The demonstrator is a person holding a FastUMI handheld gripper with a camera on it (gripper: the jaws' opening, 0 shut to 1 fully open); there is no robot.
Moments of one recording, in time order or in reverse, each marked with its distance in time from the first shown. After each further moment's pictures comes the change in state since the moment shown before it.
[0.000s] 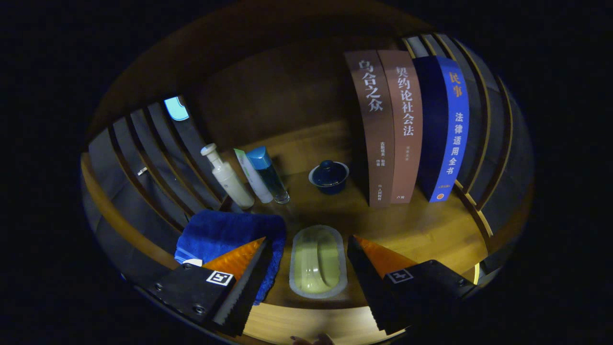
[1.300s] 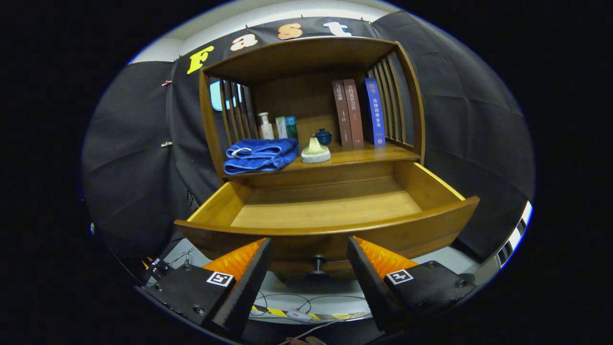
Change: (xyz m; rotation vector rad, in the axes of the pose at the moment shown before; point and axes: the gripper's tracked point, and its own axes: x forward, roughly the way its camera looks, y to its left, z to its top) arm -0.215 -0.012 -0.265 -0.120 -0.211 -0.062
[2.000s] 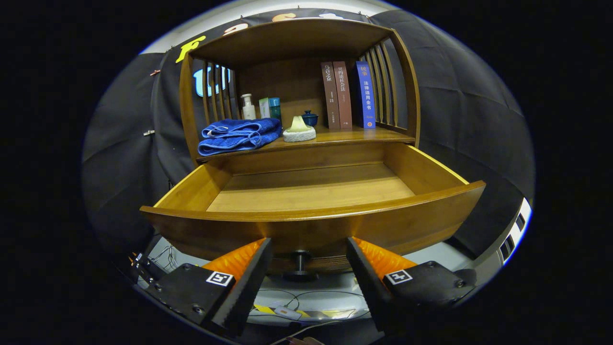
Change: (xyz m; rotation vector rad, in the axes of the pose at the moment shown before) arm 0.034 -0.016 -0.028 -0.008 0.054 -0.090
